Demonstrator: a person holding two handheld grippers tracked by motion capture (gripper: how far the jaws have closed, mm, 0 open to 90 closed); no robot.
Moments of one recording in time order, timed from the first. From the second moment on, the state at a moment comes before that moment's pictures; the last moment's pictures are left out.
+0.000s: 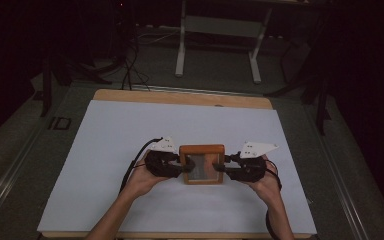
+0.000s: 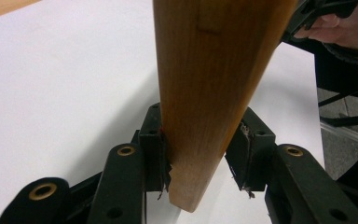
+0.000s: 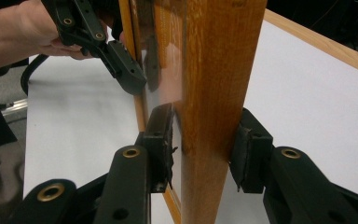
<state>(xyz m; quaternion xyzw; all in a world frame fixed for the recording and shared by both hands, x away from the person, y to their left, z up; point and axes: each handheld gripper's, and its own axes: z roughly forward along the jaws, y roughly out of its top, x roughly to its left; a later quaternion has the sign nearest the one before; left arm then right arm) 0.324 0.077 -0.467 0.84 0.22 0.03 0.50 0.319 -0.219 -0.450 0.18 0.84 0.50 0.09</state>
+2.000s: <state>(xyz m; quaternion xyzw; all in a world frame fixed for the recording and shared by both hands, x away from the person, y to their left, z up) 0.340 0.128 -0.477 0.82 0.30 0.00 0.49 0.343 -0.166 -0.479 0.26 0.81 0.52 0.04</state>
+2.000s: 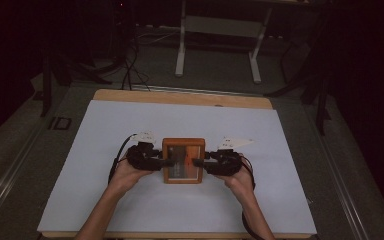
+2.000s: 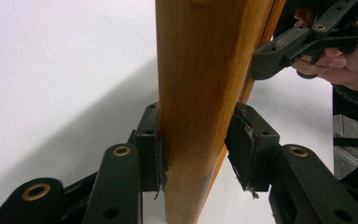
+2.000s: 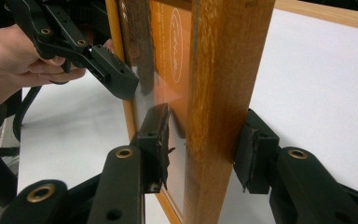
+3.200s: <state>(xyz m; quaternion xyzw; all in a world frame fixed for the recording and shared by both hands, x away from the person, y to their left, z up) 0.348 0.118 -0.487 0.82 0.32 0.05 0.48 0.352 -0.162 -0.494 0.30 0.79 0.53 0.04</state>
